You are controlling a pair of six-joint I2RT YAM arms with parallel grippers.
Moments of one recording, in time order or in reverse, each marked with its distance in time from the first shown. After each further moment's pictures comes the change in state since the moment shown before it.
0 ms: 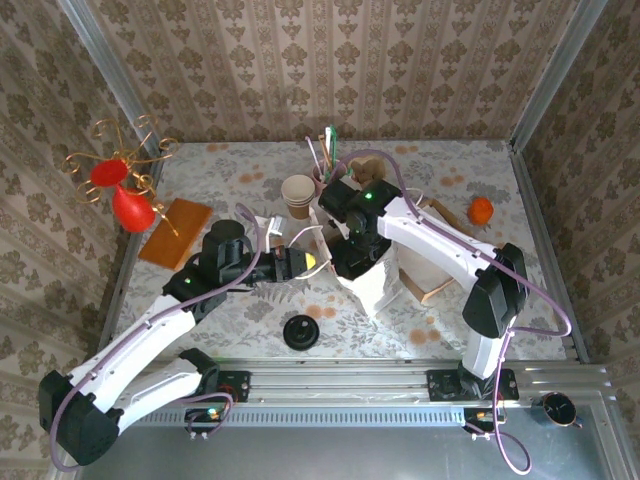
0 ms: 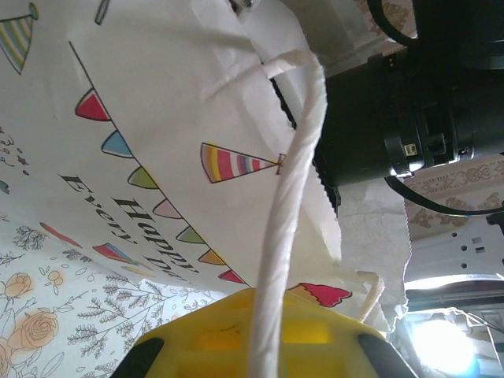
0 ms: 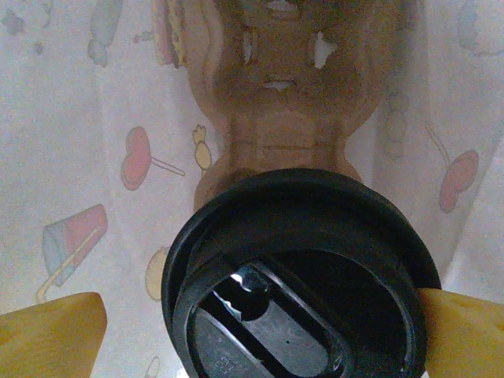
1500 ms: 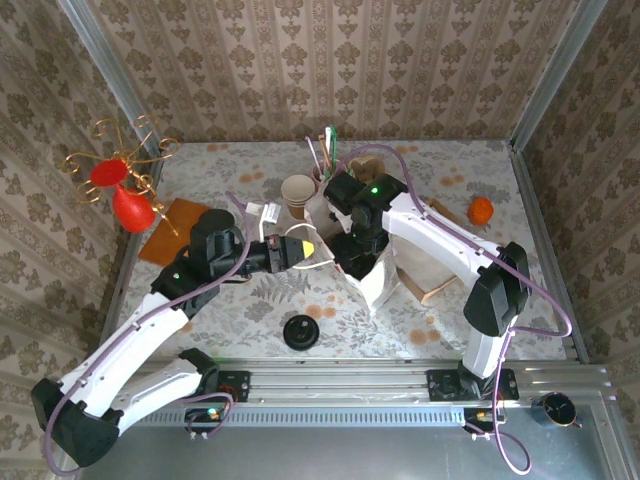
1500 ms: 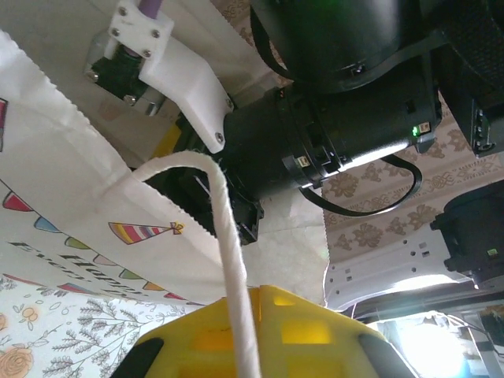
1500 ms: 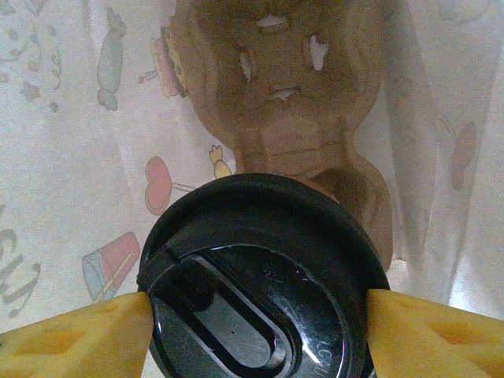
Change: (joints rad) left arm 0.017 -0.013 0.126 -0.062 0.008 0.013; right arm -0.043 -0.003 0.003 0.050 -0.088 0.003
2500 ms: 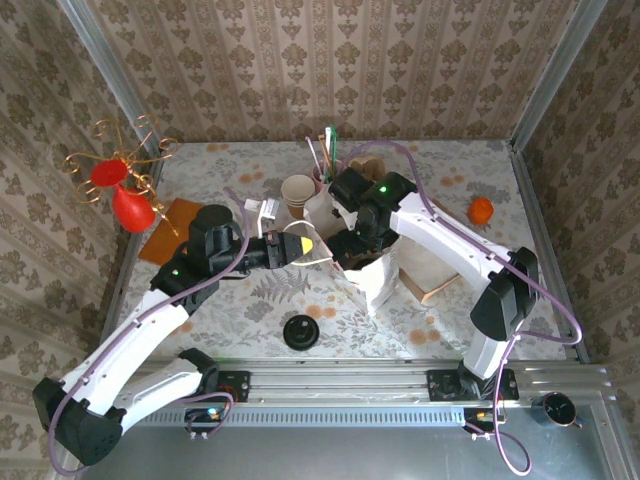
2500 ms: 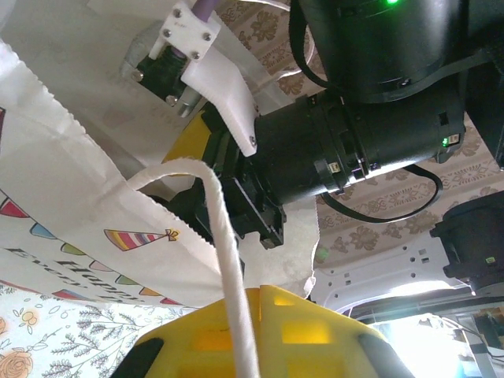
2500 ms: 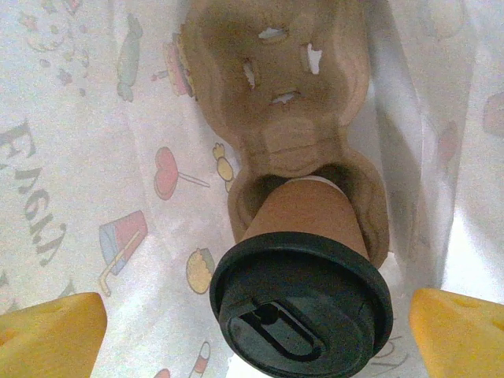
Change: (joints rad) left arm 0.024 0.024 0.021 0.003 0.034 -0.001; right arm -0.008 -0.049 0.000 -0.006 -0.008 0.005
